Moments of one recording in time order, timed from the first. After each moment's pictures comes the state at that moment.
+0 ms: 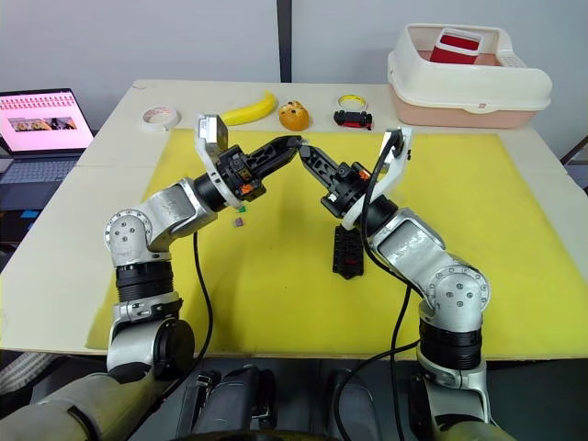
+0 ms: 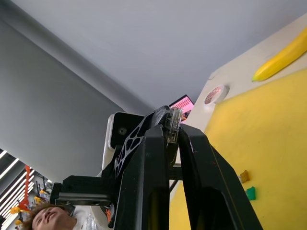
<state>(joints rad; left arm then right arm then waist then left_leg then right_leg) -0.78 0.05 0.38 0.11 -1.54 1.19 -0.04 -0.46 -0.26 -0.15 -0.43 1.57 0.74 -0.23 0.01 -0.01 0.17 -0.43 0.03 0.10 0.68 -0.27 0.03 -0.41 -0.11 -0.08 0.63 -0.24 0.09</state>
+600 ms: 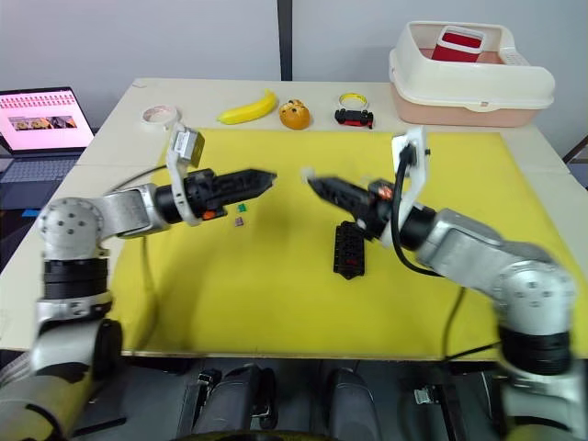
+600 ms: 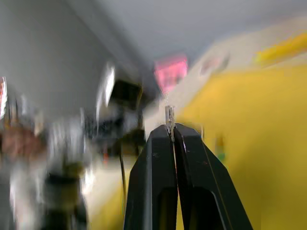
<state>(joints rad) -0.74 0.60 0.09 -0.03 -1.27 1.24 -0.60 -0.44 -0.91 -0.17 -0.48 1.63 1.03 0.18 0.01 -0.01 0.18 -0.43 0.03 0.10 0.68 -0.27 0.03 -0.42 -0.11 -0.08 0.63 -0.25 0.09</state>
